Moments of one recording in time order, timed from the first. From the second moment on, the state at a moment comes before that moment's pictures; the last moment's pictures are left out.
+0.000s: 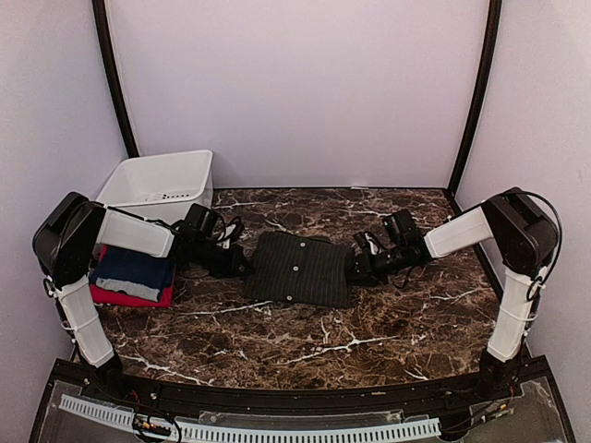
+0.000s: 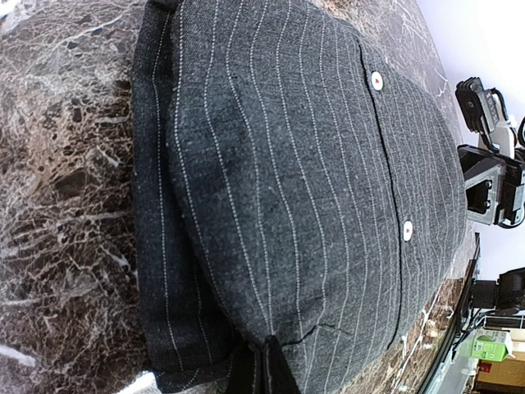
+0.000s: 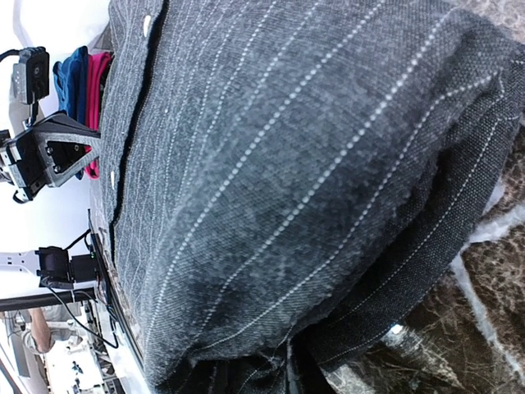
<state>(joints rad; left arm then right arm) -0.48 1.82 0.96 -0.03 0.51 -0.47 0.47 1.90 0.94 0.01 -0.75 0.53</state>
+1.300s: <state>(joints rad) -0.48 1.83 0.95 0.00 0.51 -0.49 0.50 1.94 1.03 -0.05 -0.69 0.51</state>
